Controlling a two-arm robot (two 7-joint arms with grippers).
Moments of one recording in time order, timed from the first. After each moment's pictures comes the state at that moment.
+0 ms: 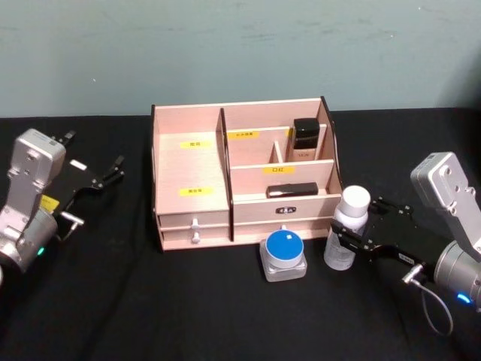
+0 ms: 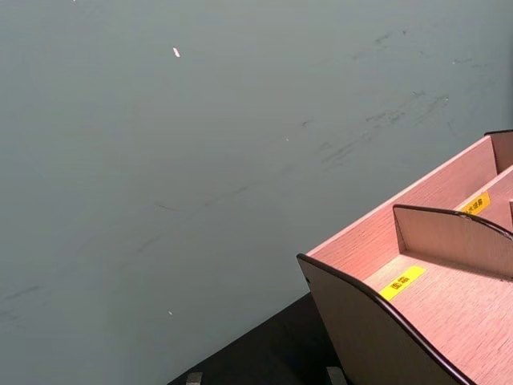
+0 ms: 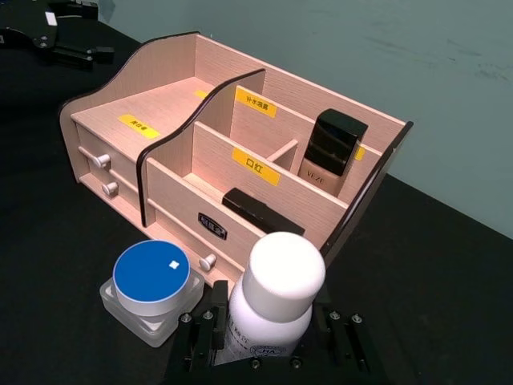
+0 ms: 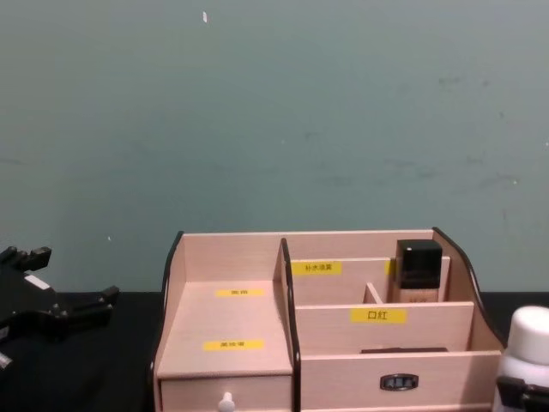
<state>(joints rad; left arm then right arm) -0.20 0.60 0.45 -1.41 -0.25 -0.12 0.03 -0.10 0.59 -0.24 -1.83 0.24 0.26 0.34</state>
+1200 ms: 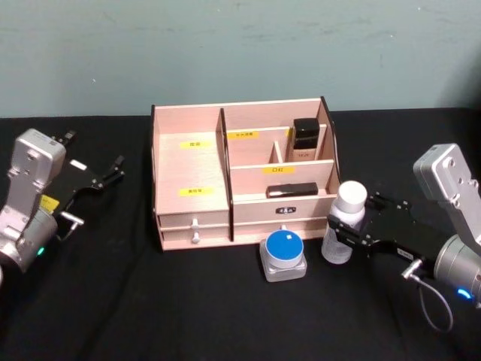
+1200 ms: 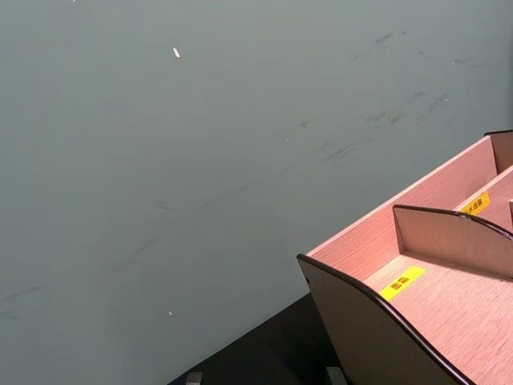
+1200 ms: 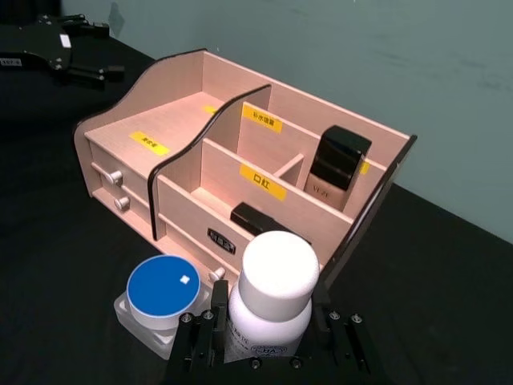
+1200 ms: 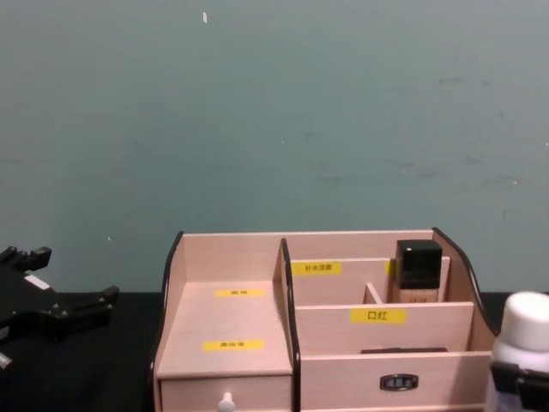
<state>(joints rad) -0.20 0.60 0.45 -1.41 -0.25 -0.12 0.03 -0.10 0.58 -0.22 -1.85 0.26 0.28 0.37</state>
